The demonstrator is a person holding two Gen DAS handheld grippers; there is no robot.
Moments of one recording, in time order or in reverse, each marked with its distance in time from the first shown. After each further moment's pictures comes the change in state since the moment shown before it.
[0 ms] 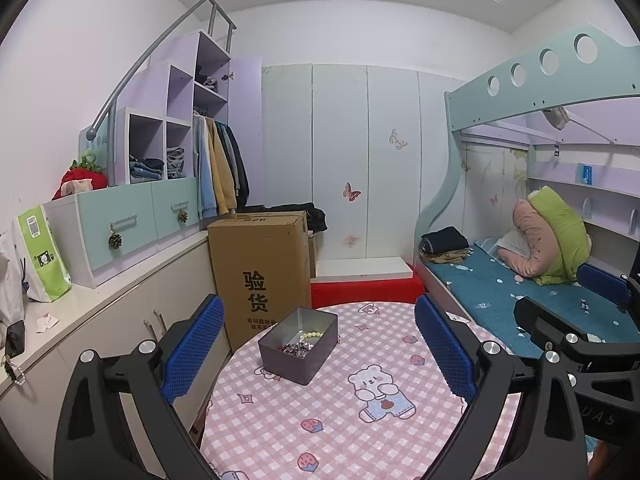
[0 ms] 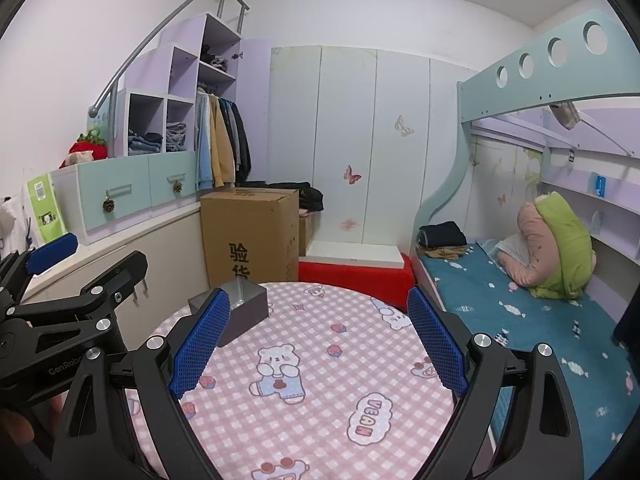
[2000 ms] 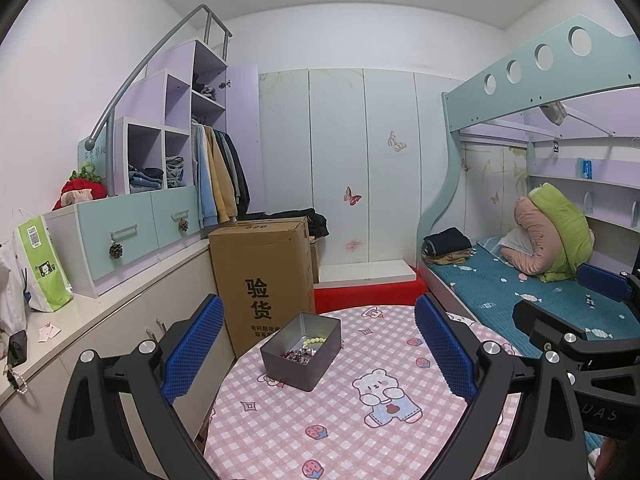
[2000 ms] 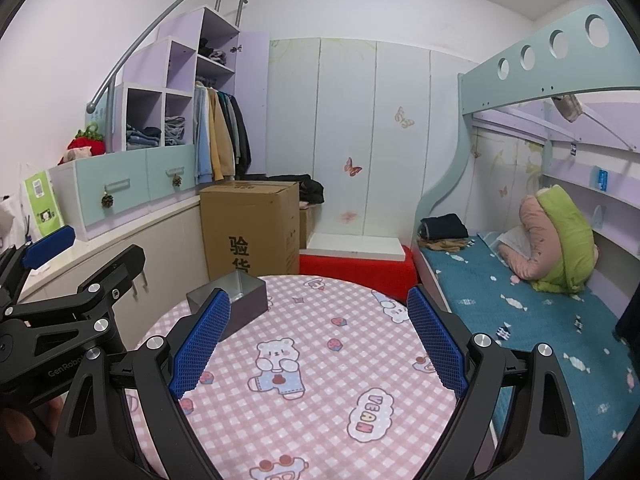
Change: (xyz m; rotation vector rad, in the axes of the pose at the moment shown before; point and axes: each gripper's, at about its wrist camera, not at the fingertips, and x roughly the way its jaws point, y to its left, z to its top) left arm 0.007 -0.004 -0.004 0.030 -0.021 0.008; right arm 0.011 -0.007 -0.012 0.009 0.023 0.005
